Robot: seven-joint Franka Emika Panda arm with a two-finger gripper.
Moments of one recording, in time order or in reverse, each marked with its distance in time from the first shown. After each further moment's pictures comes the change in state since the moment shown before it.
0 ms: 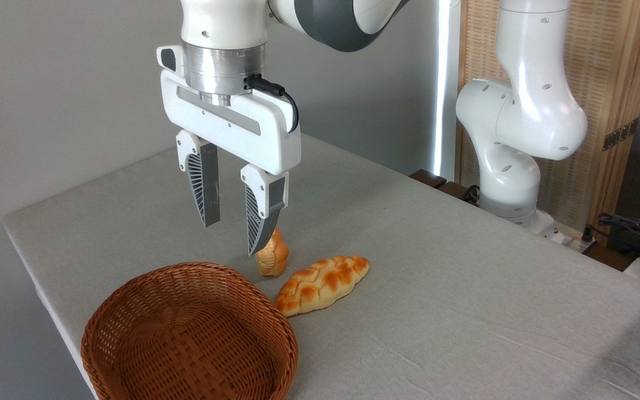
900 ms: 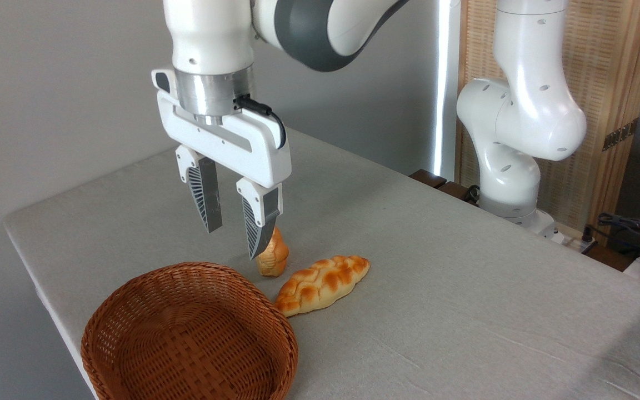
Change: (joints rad) arm -0.045 0.035 -0.014 -0.025 -0.005 -0.020 -0.075
